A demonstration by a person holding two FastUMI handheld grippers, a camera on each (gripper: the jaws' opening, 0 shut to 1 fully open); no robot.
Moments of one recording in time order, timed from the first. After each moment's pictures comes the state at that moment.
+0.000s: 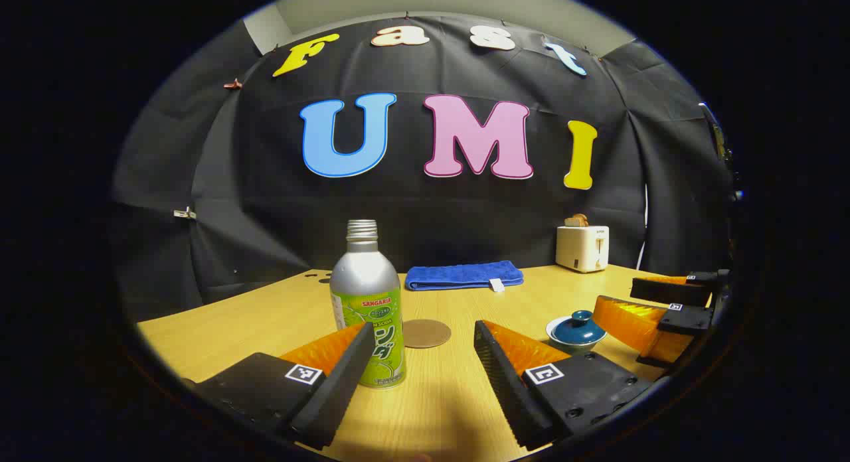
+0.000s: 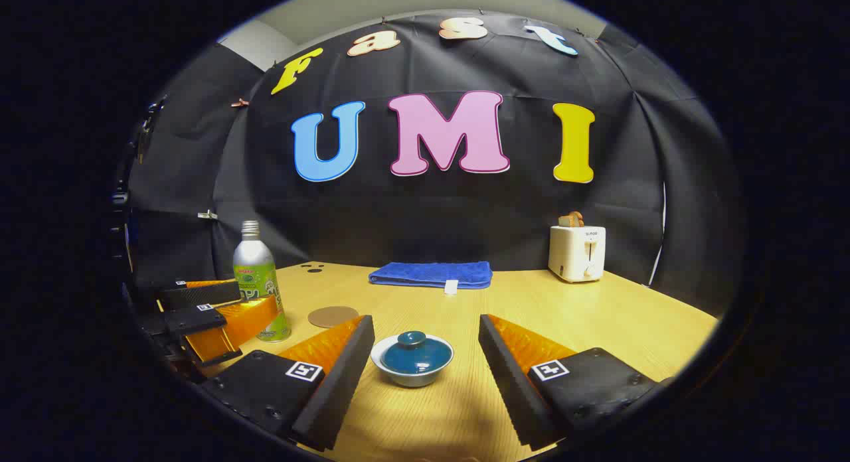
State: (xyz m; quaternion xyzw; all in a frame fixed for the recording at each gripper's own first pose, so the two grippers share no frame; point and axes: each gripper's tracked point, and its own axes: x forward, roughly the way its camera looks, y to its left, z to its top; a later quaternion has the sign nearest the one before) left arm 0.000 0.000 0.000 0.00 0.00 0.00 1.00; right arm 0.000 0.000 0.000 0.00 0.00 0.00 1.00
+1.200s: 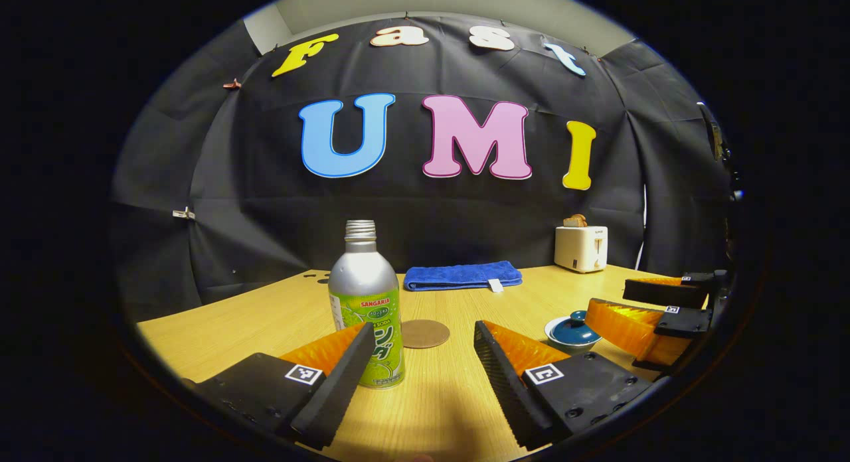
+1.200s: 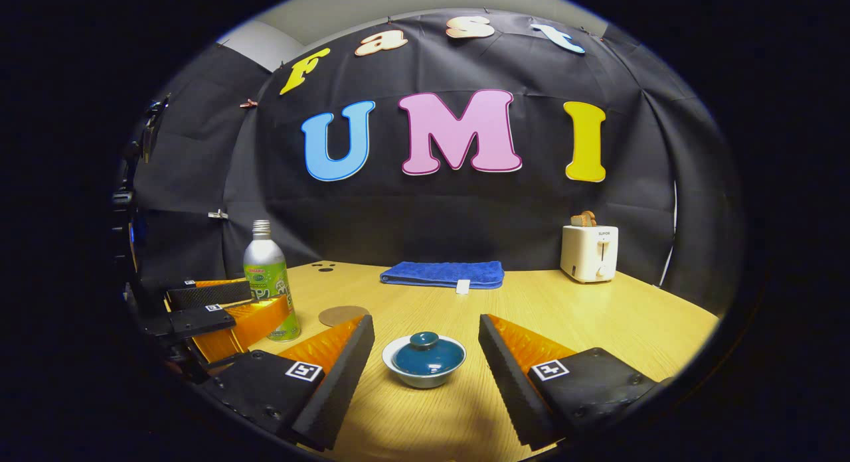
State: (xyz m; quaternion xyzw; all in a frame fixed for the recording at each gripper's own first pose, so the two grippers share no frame) left arm -0.001 -0.002 0.001 0.00 0.00 0.00 1.00; right arm 0.000 0.009 -0.001 0.00 0.00 0.03 1.00
